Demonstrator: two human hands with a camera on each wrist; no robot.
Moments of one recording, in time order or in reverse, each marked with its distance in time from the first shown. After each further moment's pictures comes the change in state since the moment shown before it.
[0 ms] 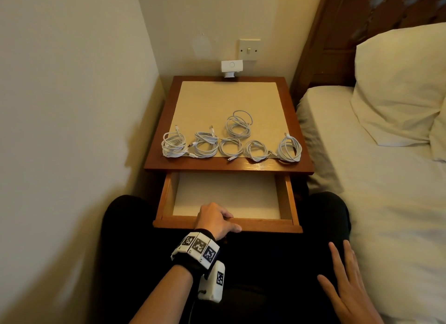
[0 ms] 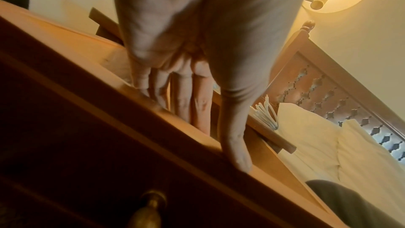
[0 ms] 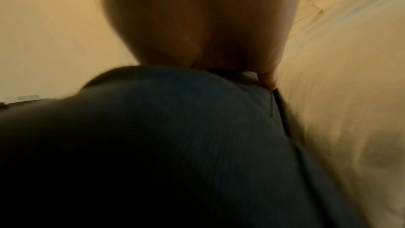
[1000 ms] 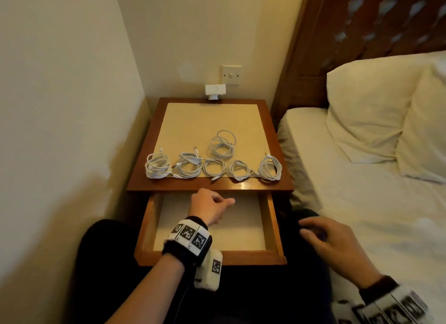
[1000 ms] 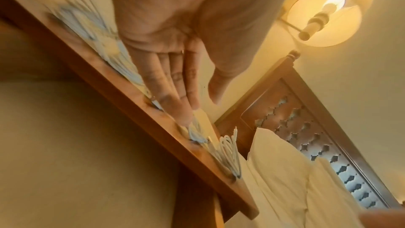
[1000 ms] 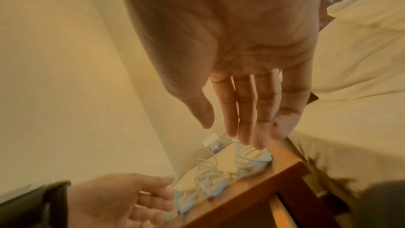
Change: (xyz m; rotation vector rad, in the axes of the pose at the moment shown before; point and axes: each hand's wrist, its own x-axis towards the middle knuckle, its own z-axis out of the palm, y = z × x) left_hand 0.007 0.078 -0.039 -0.224 0.075 0.110; right_hand 0.046 -0.073 -0.086 -0.132 0.299 -0.162
